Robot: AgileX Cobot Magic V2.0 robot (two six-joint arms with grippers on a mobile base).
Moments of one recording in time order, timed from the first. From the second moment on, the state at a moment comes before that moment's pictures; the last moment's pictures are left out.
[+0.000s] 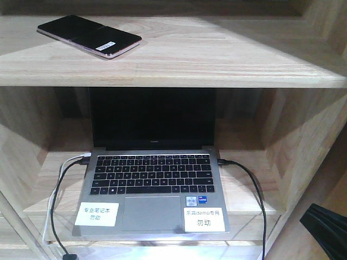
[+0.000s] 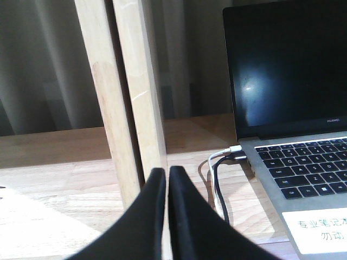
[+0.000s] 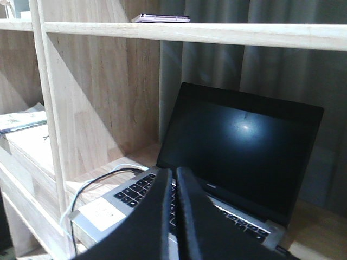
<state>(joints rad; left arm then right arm) -0.01 -0.01 0.03 0.06 0.19 0.04 0.59 0.21 -0.22 0.93 0.15 -0.93</state>
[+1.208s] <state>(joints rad) -0.01 -0.01 0.03 0.06 0.19 0.04 0.15 0.02 -0.07 0.04 0.23 -0.04</state>
